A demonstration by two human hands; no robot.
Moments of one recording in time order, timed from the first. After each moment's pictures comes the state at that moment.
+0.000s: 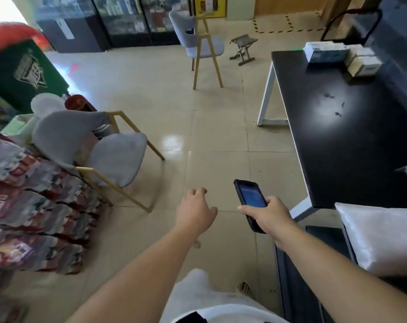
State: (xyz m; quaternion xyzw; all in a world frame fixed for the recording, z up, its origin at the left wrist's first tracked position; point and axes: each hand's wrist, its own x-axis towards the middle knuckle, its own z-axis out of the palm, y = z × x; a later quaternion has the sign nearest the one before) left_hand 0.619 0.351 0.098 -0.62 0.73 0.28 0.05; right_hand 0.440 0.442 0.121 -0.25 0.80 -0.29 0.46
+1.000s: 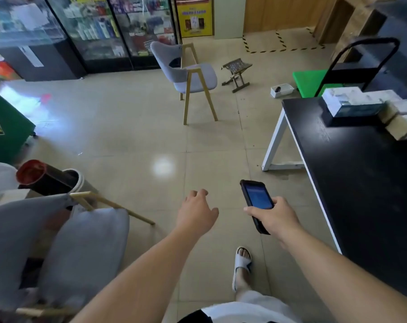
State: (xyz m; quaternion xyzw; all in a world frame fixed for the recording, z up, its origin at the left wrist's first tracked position) left_hand 0.449 -0.192 0.093 -0.58 0.76 0.29 0.05; right_hand 0.265 -0.085 0.097 -0.21 0.84 -0.31 0.40
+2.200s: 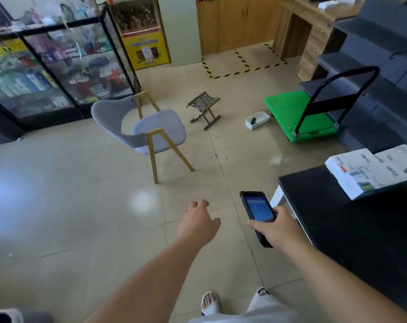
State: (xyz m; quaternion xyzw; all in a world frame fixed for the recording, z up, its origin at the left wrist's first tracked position) left_hand 0.131 -0.687 0.090 -0.50 0.81 0.29 0.10; right_hand -0.021 -0.532 0.104 -0.14 0.86 -0.33 0.36
